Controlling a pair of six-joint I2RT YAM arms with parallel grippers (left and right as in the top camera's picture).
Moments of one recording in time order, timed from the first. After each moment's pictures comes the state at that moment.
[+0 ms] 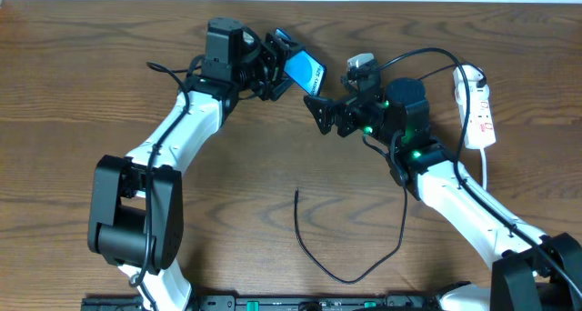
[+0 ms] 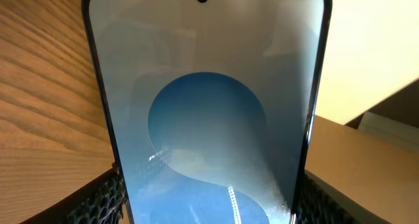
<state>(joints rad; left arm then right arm) -0.25 1.88 1.31 -0.02 0.64 -1.40 0.38 1.51 0.85 0.30 -0.39 0.23</state>
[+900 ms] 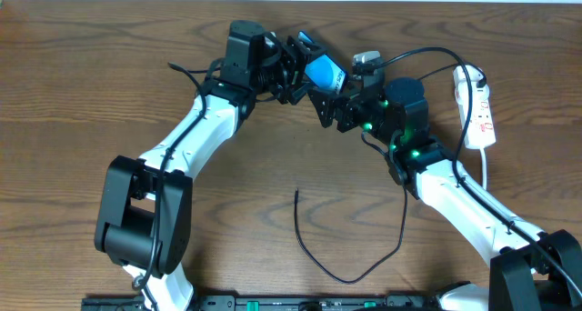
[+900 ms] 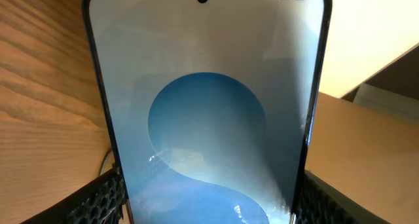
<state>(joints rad) -0.33 1.88 1.31 0.04 0.66 -1.47 0.38 1.52 0.85 0.33 -0.34 0.31</state>
